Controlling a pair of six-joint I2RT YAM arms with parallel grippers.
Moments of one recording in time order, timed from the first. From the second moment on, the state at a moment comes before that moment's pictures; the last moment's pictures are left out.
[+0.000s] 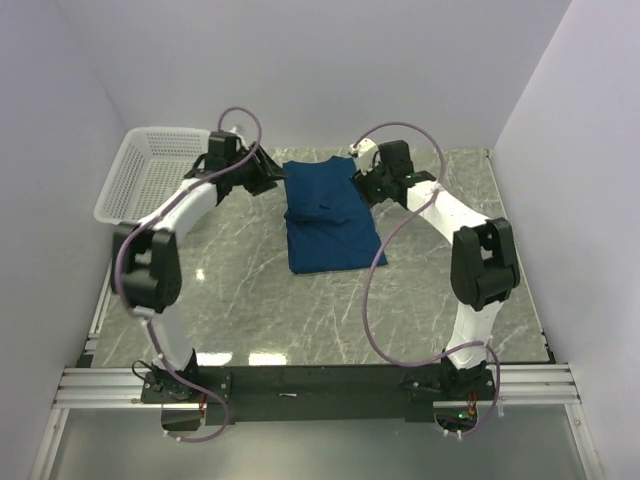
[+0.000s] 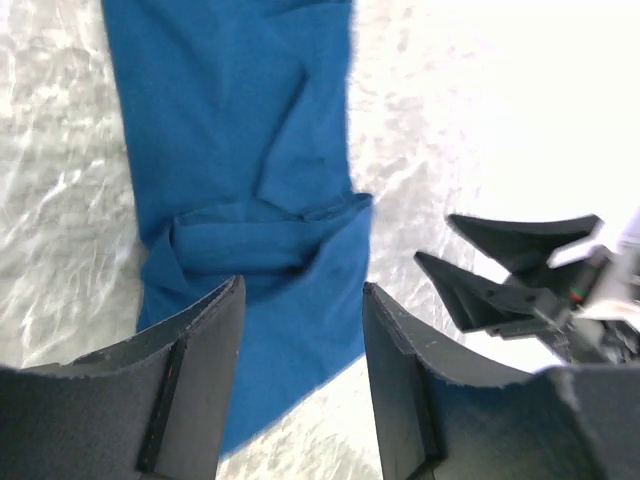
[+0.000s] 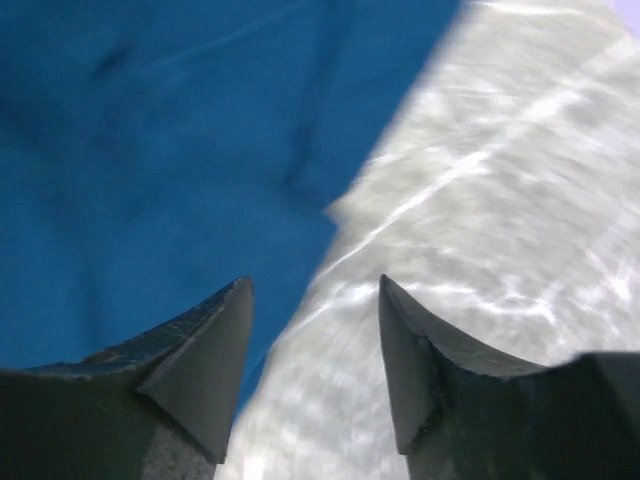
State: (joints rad) left arm -0.23 1.89 1.48 -0.20 0.40 -0.83; right arm 0.33 1.89 1.46 -0.28 -0.08 -0.36
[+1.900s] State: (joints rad) left arm -0.29 2.23 1.64 -0.22 0.47 -0.72; right arm 0.41 1.95 1.48 -0.51 -0.48 -0.54
